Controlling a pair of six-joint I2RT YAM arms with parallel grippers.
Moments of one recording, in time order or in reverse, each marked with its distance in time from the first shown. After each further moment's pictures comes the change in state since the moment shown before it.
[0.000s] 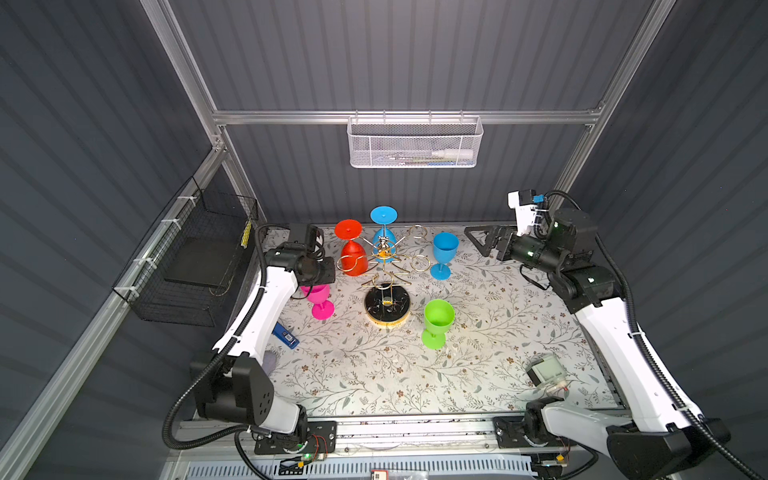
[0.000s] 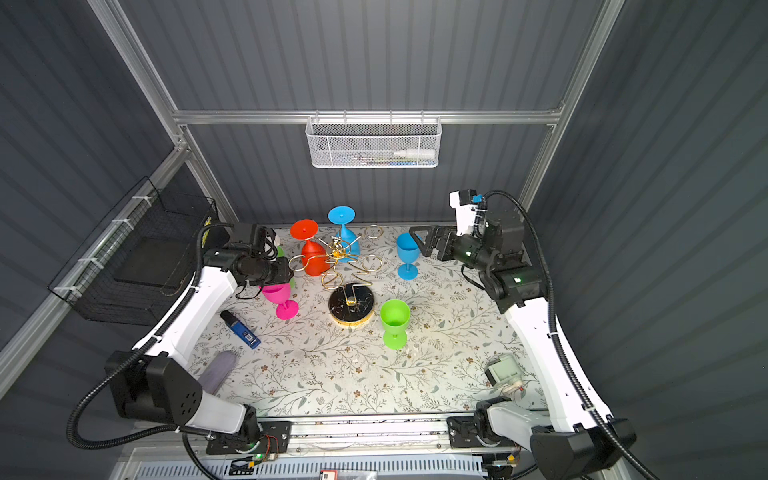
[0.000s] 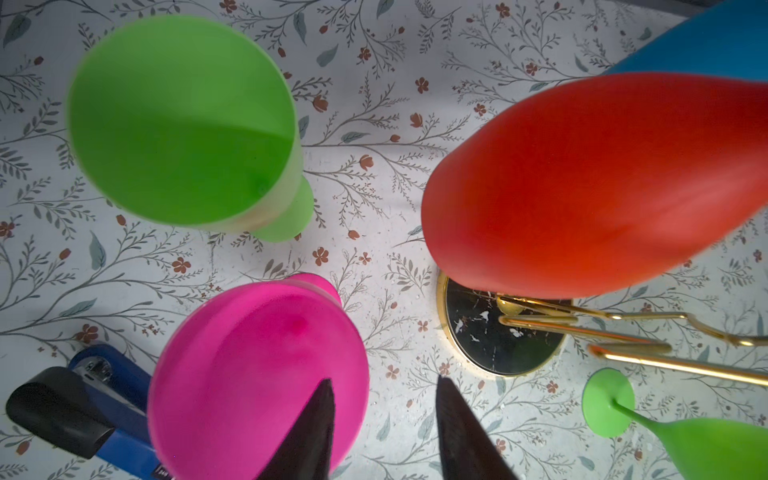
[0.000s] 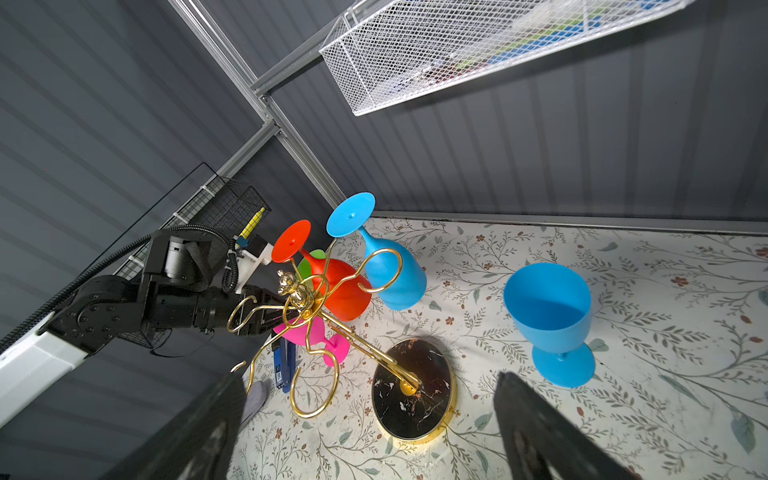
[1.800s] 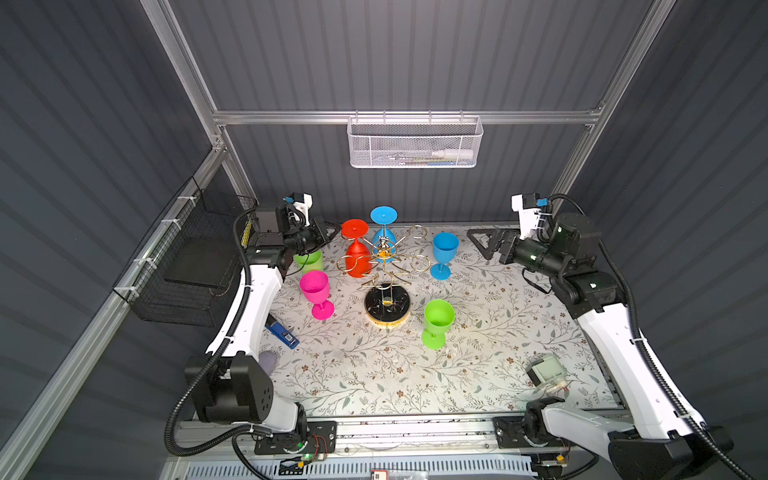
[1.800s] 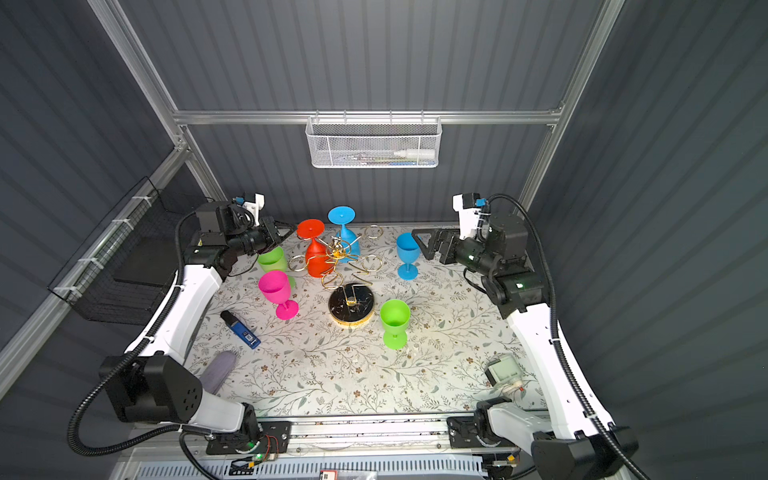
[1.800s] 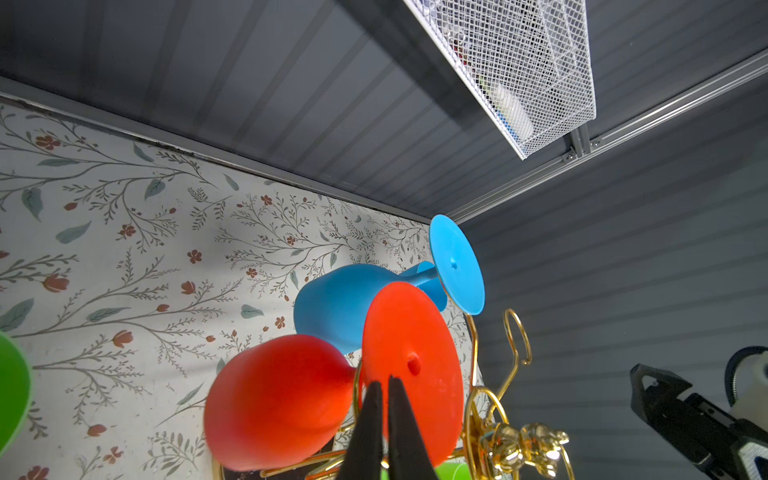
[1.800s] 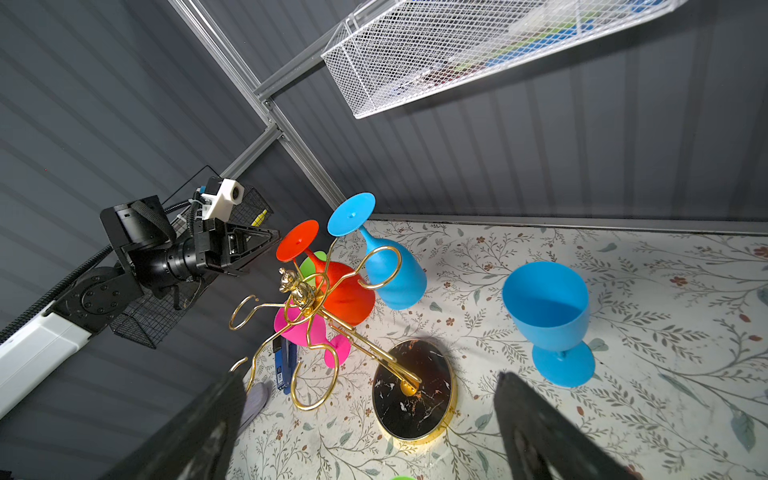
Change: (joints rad) left arm 0.144 0.017 0.040 0.523 0.598 -0.357; right arm -0.016 -0.035 -0.045 0.025 -0.014 0.008
